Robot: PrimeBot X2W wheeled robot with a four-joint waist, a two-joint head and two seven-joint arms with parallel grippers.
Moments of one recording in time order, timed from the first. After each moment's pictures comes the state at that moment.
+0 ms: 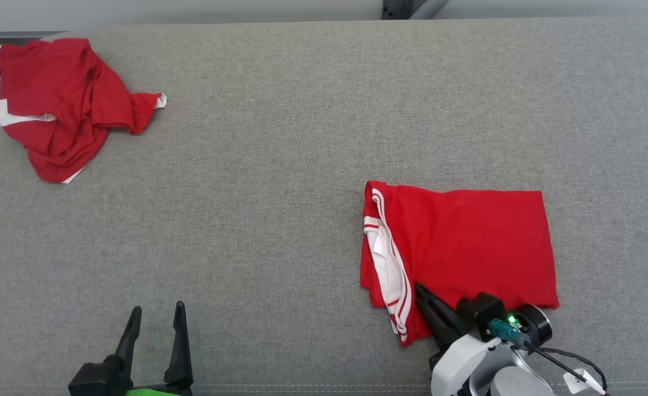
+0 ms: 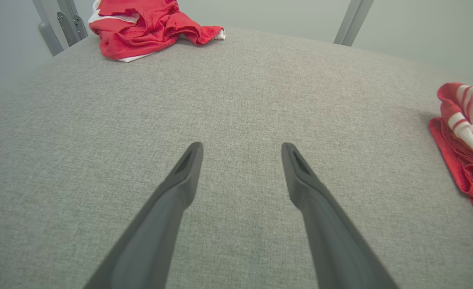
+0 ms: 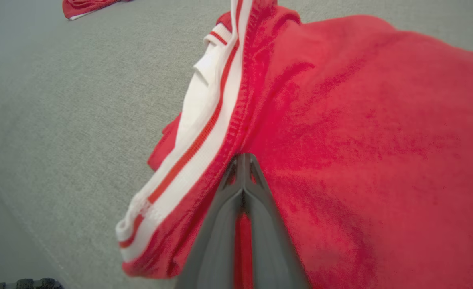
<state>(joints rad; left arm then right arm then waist) 0.10 0.05 -0.04 0.18 -0.25 -0.09 -0.26 -0.19 -0.14 0.43 0.47 0.19 0.13 -0.26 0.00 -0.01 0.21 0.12</state>
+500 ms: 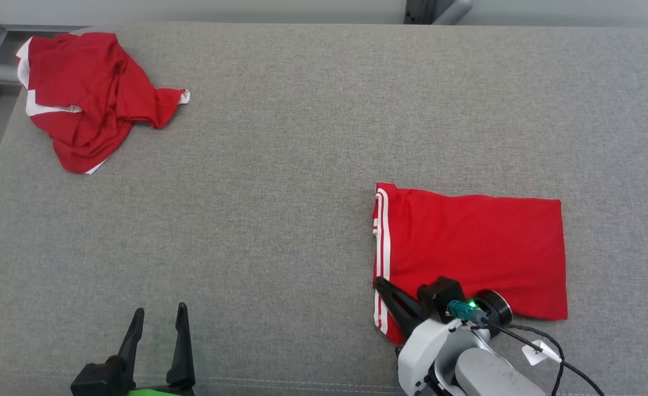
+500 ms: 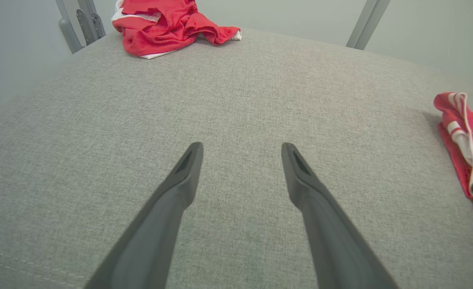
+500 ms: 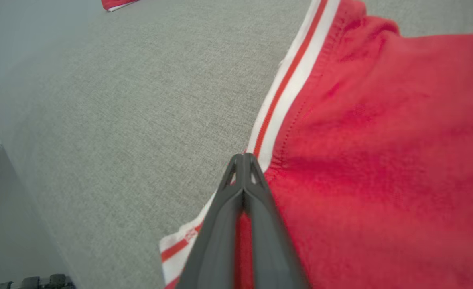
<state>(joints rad) 0.10 0.05 -0.04 0.19 -0.26 -0.09 -0.26 -0.35 -0.07 0.58 0.67 0.27 0.13 -0.26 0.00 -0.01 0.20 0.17</state>
